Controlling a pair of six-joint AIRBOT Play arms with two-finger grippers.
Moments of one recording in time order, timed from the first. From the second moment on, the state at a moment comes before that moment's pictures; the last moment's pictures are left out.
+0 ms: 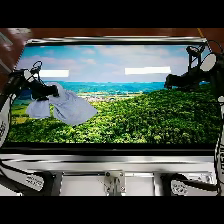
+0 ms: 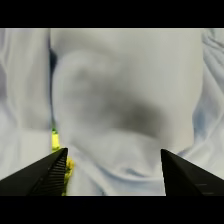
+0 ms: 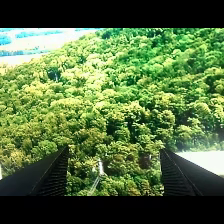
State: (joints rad) left arm 0.09 -1.75 1.53 1.46 -1.10 -1.71; right arm -0.04 -1.43 1.52 -1.43 1.27 1.59
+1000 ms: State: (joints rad) left arm -0.21 -1.24 1.72 1.12 -1.15 -1.50; right arm -0.03 -1.24 1.58 -1.46 1.44 1.49
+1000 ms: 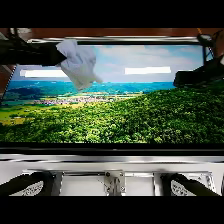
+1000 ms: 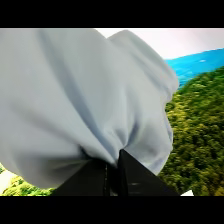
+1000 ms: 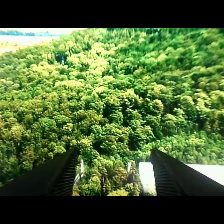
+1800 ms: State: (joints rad) left arm -0.82 -1.32 1.33 1.08 -0.78 -1.69; right arm -0.03 -0.90 1.37 -1.52 1.66 1.50
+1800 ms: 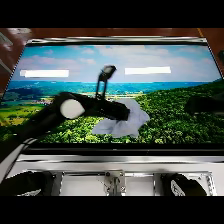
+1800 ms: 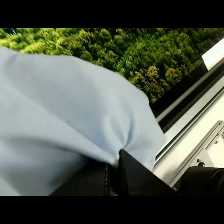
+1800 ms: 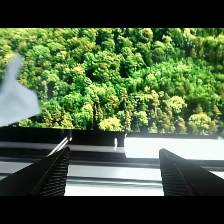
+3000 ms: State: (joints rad) left arm -0.31 -1.39 0.86 0.84 -0.96 -1.56; right arm -0.41 -0.90 0.72 -1.12 1.33 1.34
